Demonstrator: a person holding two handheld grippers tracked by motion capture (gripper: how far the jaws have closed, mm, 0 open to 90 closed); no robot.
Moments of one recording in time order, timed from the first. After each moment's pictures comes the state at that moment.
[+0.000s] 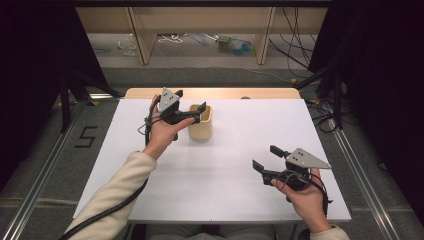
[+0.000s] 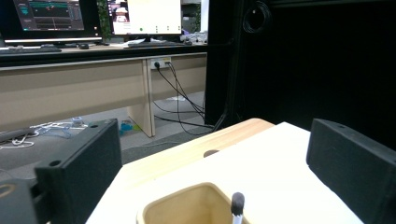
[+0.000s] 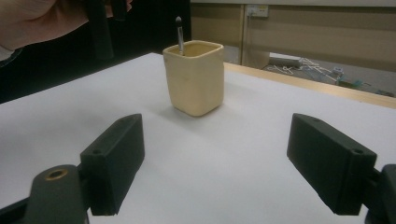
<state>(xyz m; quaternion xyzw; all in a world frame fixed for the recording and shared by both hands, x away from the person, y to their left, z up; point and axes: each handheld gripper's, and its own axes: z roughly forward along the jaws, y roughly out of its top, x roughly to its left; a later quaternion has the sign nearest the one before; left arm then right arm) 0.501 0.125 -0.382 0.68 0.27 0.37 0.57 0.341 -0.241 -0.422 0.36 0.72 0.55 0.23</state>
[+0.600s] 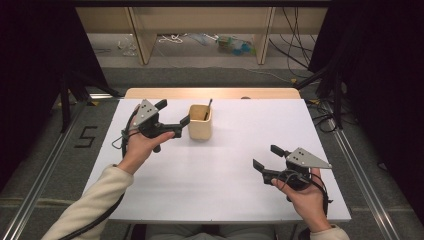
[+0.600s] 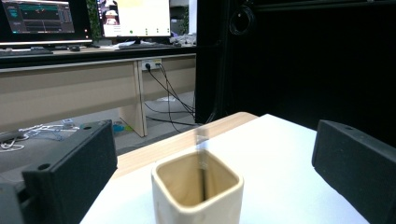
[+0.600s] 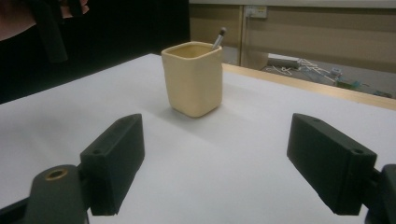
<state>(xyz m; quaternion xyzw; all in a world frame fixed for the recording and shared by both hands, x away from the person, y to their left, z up) 0.446 0.162 -0.386 0.65 0.32 0.29 0.62 0.341 -0.241 -0.421 0.36 0.72 0.55 0.23</state>
